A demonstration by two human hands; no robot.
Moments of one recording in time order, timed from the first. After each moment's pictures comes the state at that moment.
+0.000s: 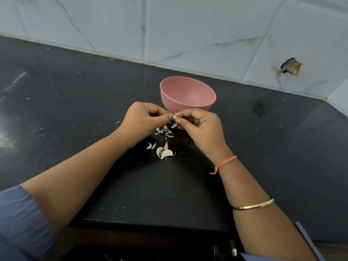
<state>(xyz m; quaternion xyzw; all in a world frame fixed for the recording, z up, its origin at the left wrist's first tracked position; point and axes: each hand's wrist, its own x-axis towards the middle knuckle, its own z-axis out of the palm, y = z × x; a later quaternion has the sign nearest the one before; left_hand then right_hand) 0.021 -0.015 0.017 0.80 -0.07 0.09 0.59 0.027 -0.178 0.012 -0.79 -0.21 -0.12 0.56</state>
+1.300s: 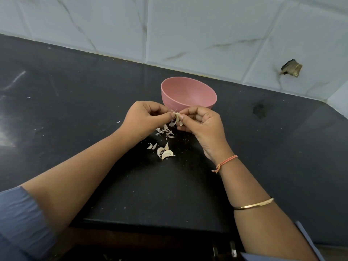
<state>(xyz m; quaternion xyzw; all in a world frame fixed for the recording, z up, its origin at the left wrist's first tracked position) 0.020 -0.016 0.018 0.78 -0.08 0.10 0.62 0.024 -0.175 0.020 -0.72 -0.13 -0.04 0.68</state>
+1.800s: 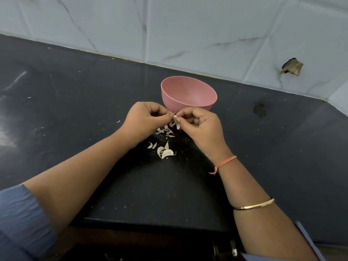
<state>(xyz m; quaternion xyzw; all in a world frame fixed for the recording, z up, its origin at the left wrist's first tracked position) 0.024 -0.017 0.013 0.80 -0.06 0.10 0.59 0.023 -0.176 0.014 -0.79 -0.20 -0.12 0.56</state>
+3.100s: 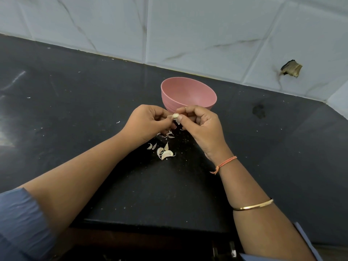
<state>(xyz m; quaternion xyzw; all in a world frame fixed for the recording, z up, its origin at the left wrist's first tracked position) 0.022 -0.019 0.012 0.81 -0.07 0.07 0.57 0.024 -0.175 0.018 -0.77 -0.18 -0.10 0.61</state>
